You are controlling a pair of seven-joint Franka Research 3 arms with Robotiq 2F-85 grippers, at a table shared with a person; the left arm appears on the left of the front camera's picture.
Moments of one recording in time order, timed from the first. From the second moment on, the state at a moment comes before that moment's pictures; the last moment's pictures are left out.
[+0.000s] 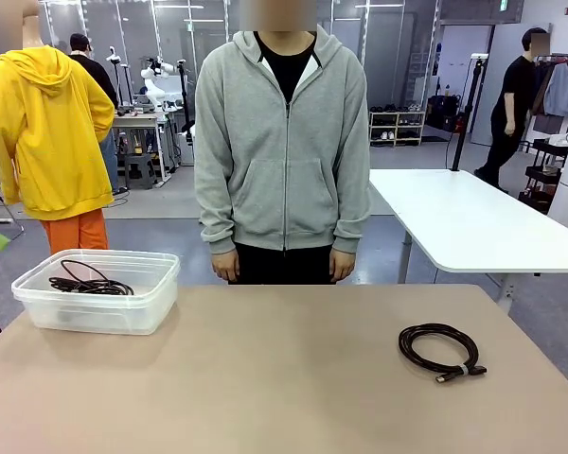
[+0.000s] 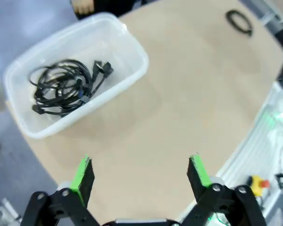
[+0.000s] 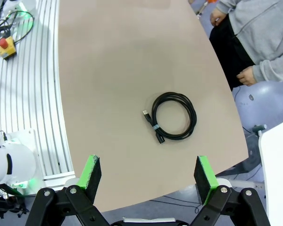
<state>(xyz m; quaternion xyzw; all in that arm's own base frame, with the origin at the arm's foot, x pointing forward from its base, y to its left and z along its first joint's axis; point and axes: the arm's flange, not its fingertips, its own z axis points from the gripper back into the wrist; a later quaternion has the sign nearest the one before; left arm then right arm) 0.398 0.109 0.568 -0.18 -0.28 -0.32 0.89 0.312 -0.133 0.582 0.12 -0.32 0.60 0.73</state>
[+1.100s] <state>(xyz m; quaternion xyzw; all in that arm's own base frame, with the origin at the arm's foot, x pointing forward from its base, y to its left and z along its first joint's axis) 0.328 0.149 0.559 -0.19 -0.38 -0.33 0.84 0.384 -0.044 0.566 0.08 -0.14 0.70 0.70</state>
